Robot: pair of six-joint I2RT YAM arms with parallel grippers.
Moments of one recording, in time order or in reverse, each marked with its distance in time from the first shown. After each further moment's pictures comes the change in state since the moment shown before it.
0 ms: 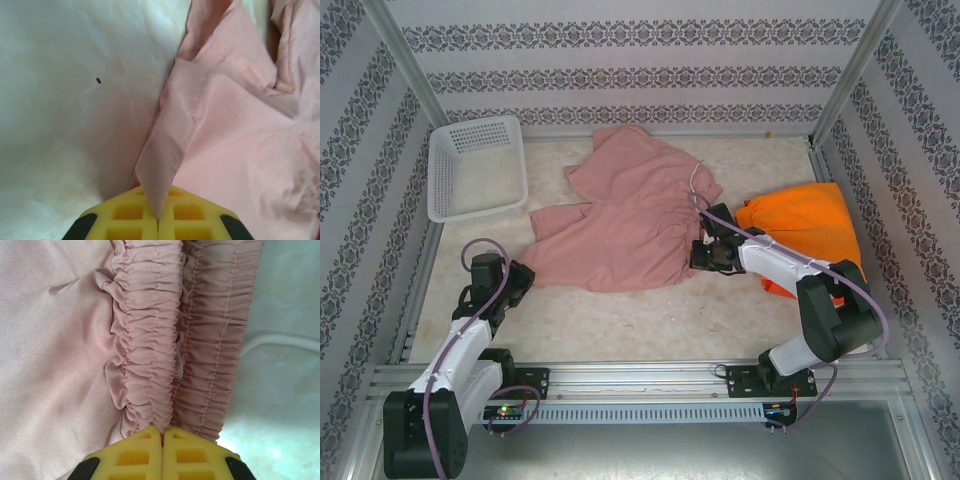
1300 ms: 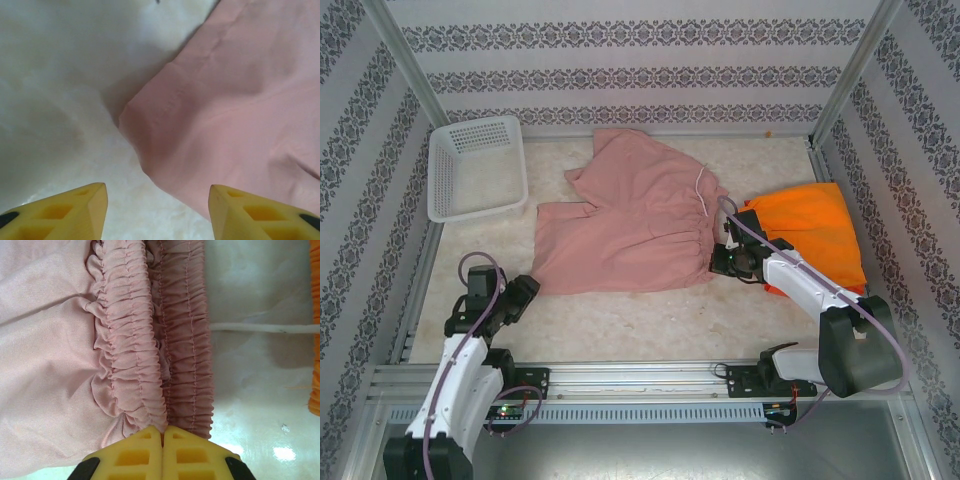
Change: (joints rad) left arm 0.000 -0.204 0.019 -0.394 0.042 -0.005; right arm -0.117 -0.203 -0.112 -0.053 -0.034 -0.014
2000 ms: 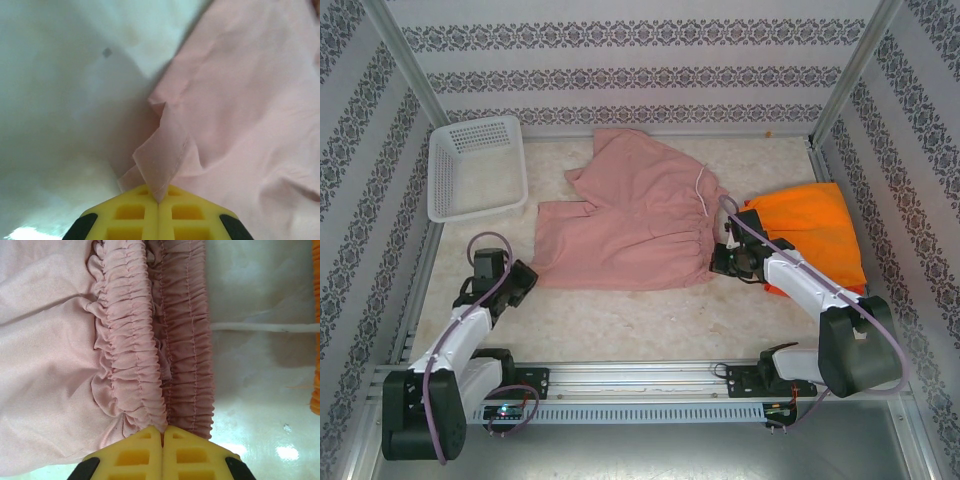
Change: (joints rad) left arm 0.000 0.293 0.060 0.310 -0.003 0.059; right arm -0.020 -0.001 0.000 0.000 -0.023 0.000
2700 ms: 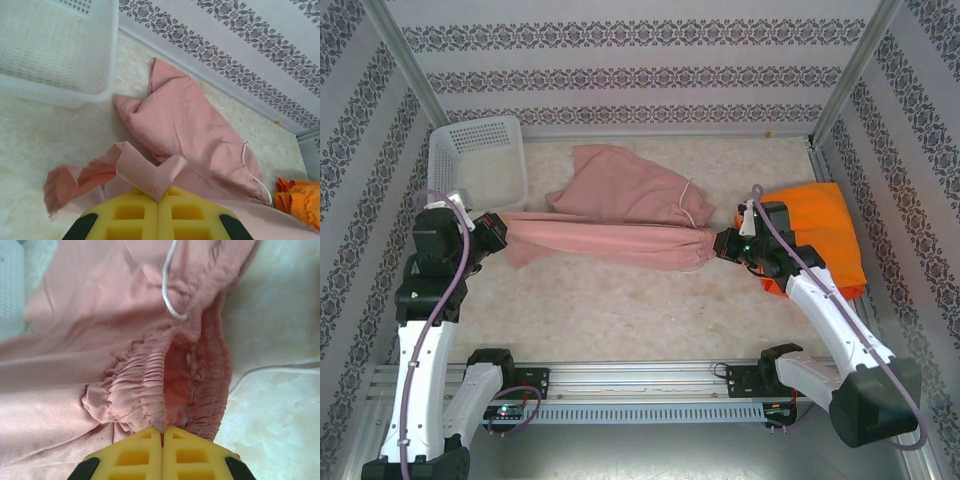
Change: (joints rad) left arm 0.000 -0.207 0.682 -0.537 -0.079 0.357; right arm -0.048 -0.282 0.070 -0.035 -0.177 0.052
